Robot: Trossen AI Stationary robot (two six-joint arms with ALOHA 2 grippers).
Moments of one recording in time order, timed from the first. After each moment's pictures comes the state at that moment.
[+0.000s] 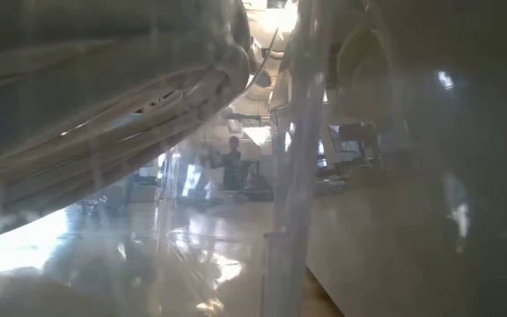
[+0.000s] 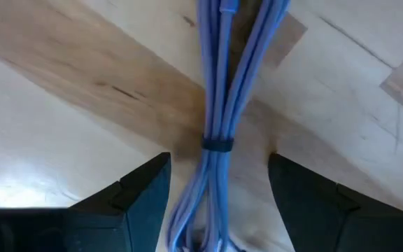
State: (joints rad) left arm 0.10 1.53 0.78 -0.67 -0.01 1.07; right arm 0.46 1.39 1.33 -0.36 0.47 0.70
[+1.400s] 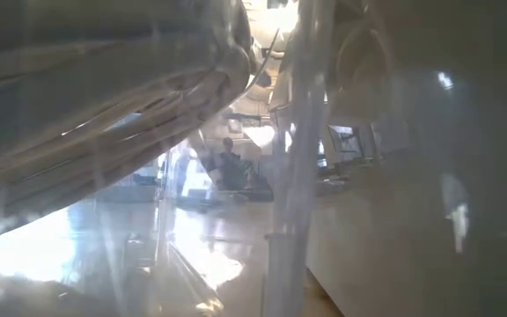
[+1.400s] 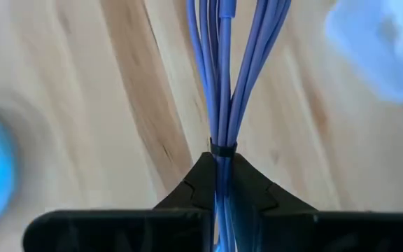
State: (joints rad) left arm 0.07 1.27 0.97 -0.82 0.19 0.34; right arm 0.51 1.40 1.33 -0.20 0.54 0.18
